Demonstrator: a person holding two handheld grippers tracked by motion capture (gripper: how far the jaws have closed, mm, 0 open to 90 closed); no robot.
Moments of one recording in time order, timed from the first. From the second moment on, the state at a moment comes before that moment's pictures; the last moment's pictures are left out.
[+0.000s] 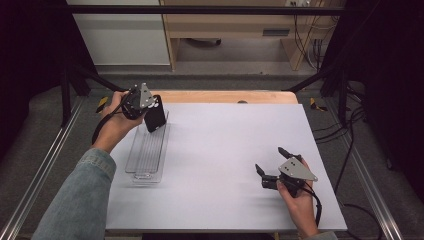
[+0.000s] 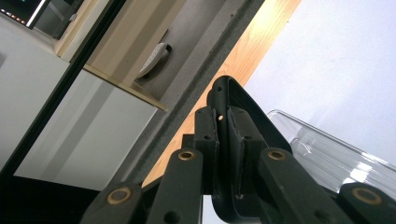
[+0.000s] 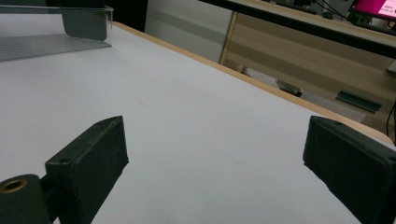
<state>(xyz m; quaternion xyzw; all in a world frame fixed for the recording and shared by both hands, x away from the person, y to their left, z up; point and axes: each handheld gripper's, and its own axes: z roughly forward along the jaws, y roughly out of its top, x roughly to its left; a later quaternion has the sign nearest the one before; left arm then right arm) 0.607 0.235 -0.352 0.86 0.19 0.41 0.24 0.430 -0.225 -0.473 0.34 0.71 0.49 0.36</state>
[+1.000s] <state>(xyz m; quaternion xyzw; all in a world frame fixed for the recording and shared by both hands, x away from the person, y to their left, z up) 0.609 0.241 -0.358 0.86 0.21 0.41 0.22 0.430 -0.223 -0.474 0.34 0.72 0.49 0.36</state>
